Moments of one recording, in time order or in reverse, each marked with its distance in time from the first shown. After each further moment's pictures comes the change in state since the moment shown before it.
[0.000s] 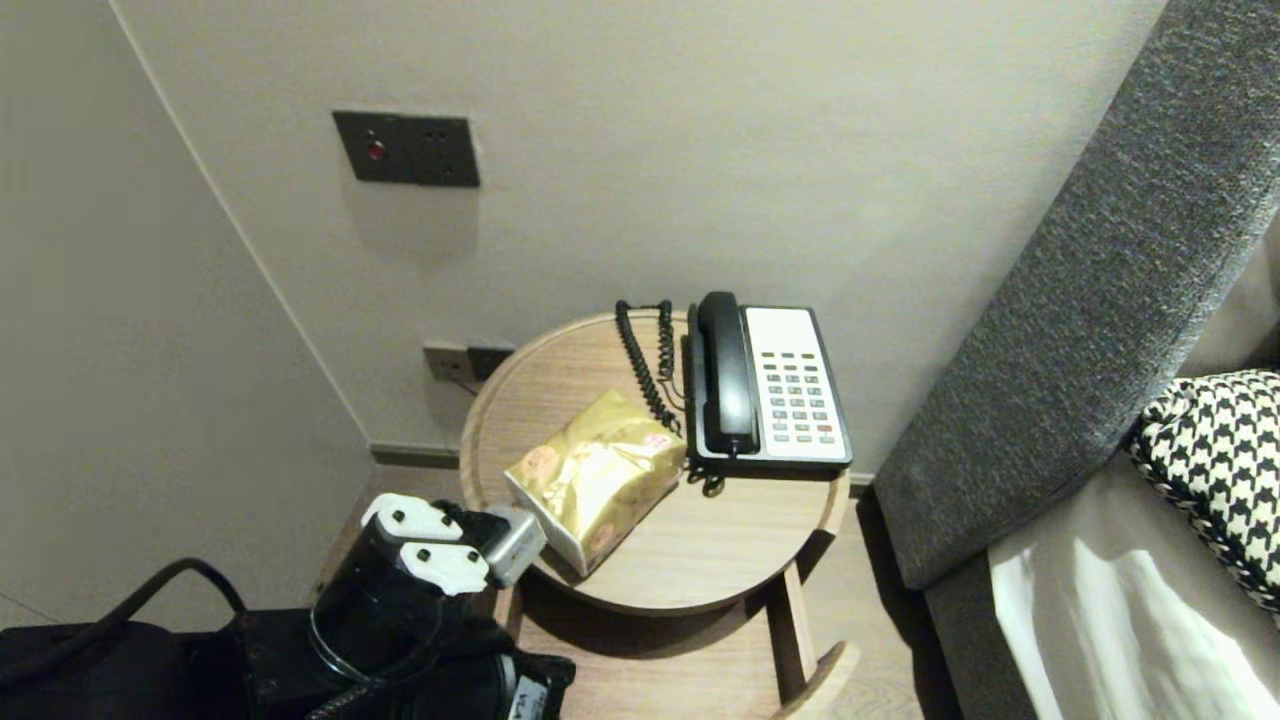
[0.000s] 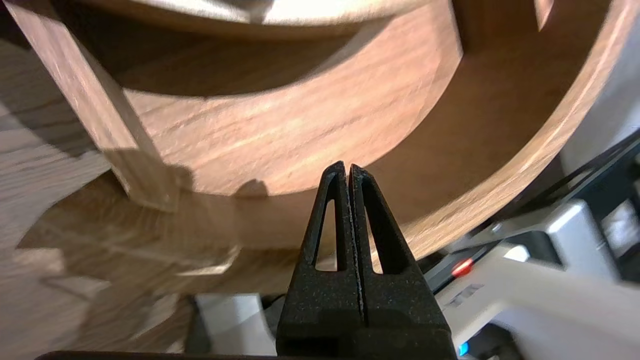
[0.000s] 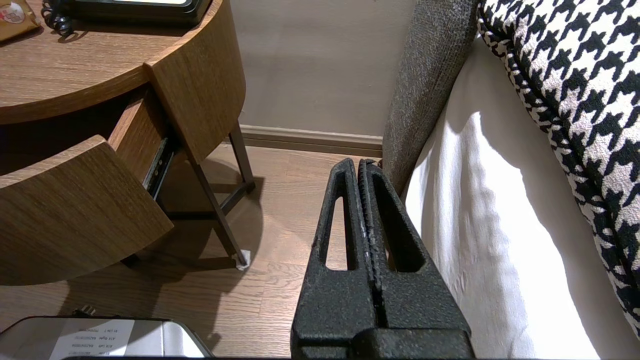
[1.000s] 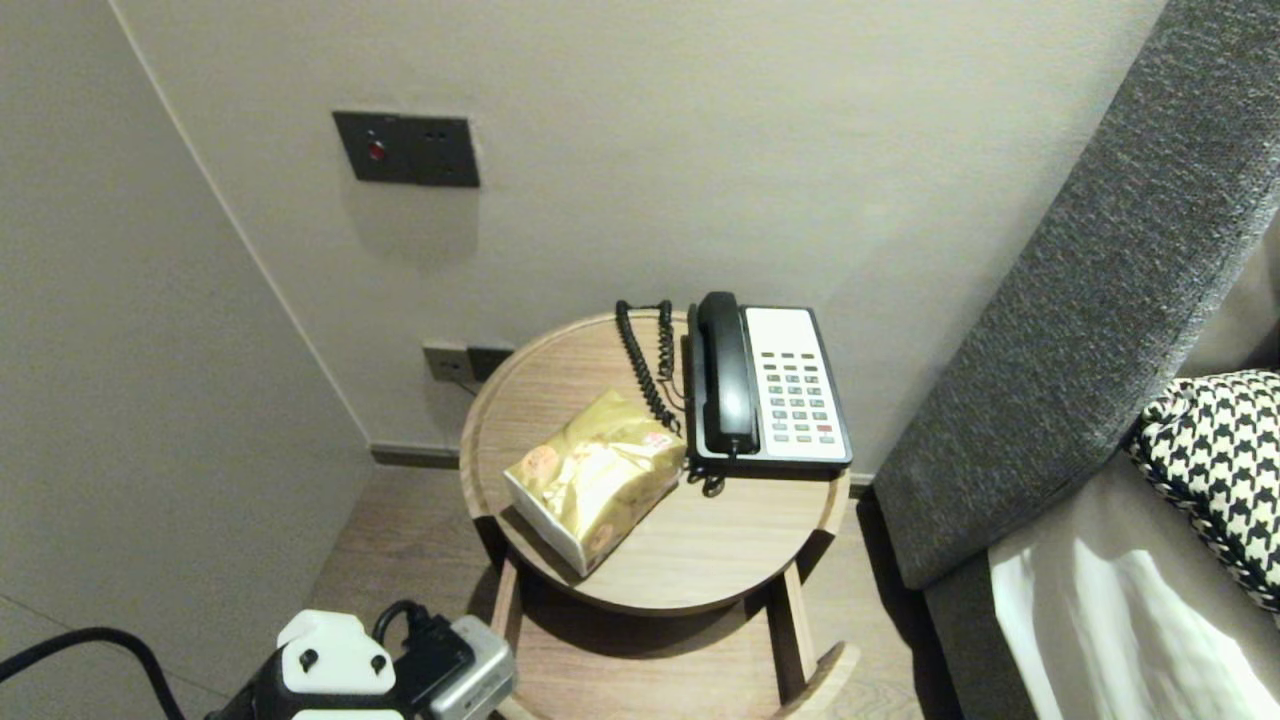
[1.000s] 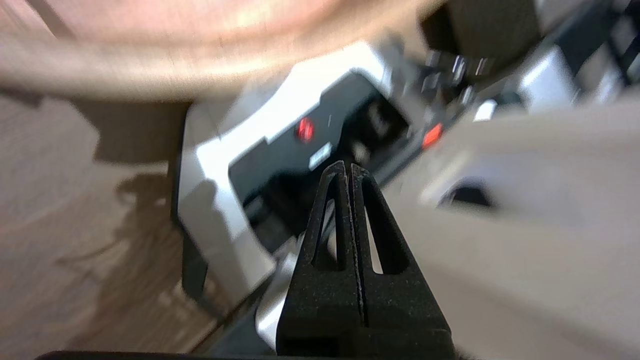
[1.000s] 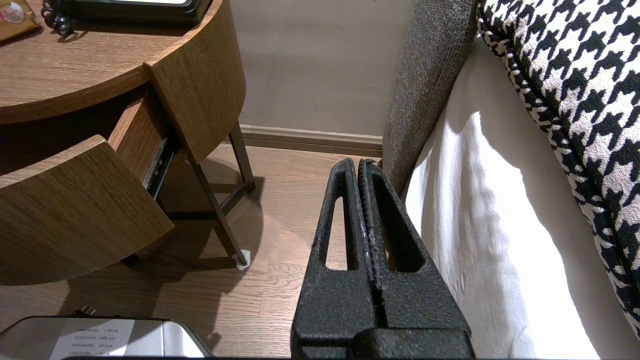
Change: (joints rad) left arm -0.183 -0.190 0.095 0.225 -0.032 -0.009; right arm 0.000 0.000 0.000 0.000 0.000 0.000
